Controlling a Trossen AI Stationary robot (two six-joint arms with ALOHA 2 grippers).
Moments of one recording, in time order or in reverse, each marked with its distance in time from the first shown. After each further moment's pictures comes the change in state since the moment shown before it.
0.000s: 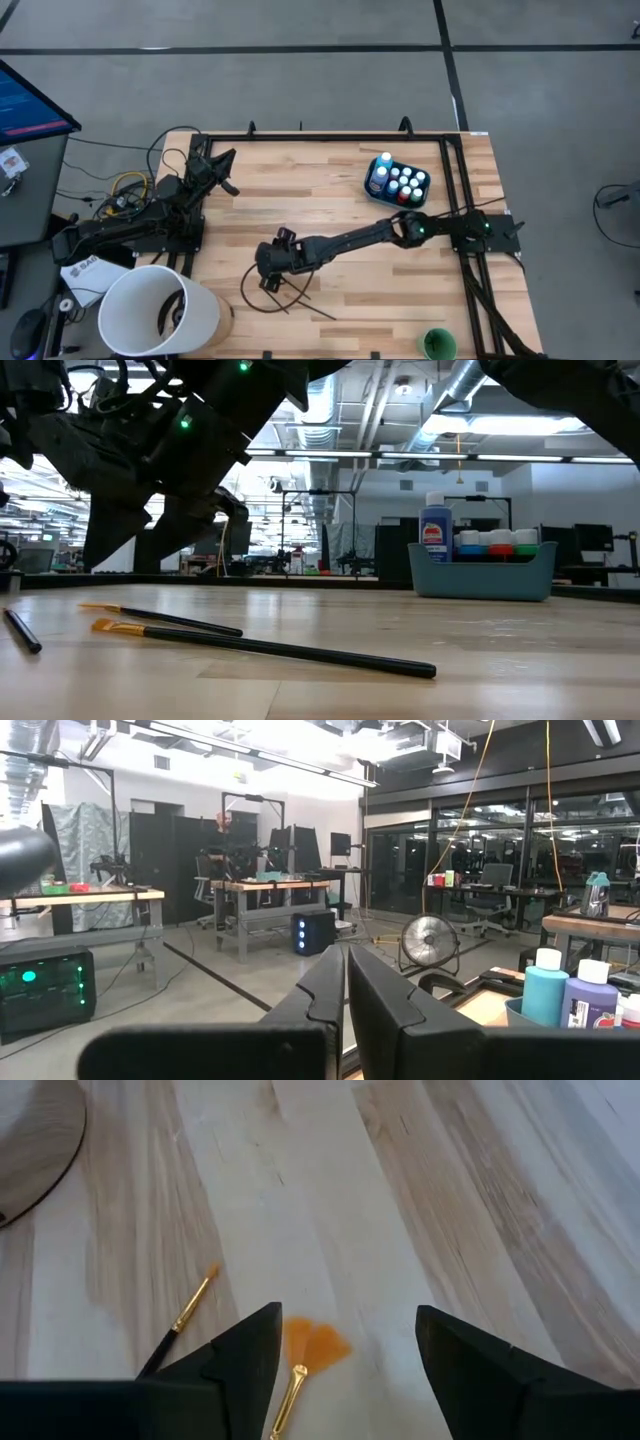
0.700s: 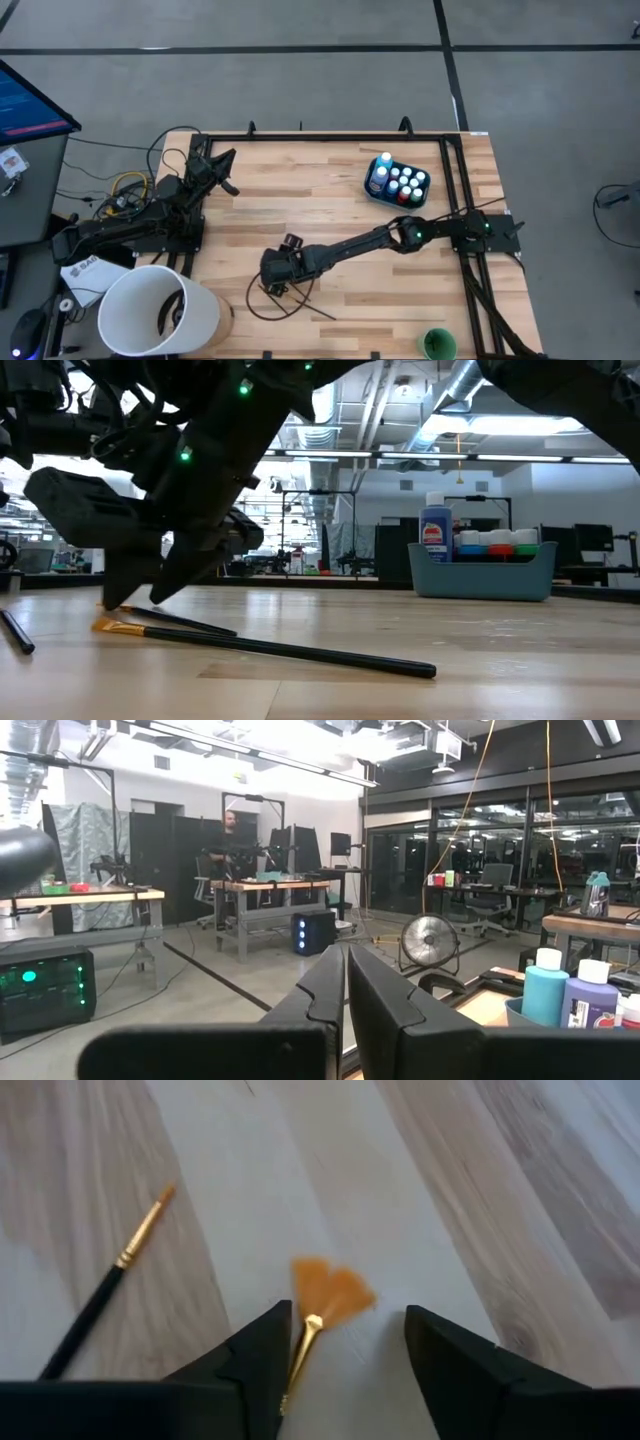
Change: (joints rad) left arm 0.000 0.000 0.000 0.000 0.000 0.000; right arm 0.025 0.060 0.005 -0.098 0.075 0.088
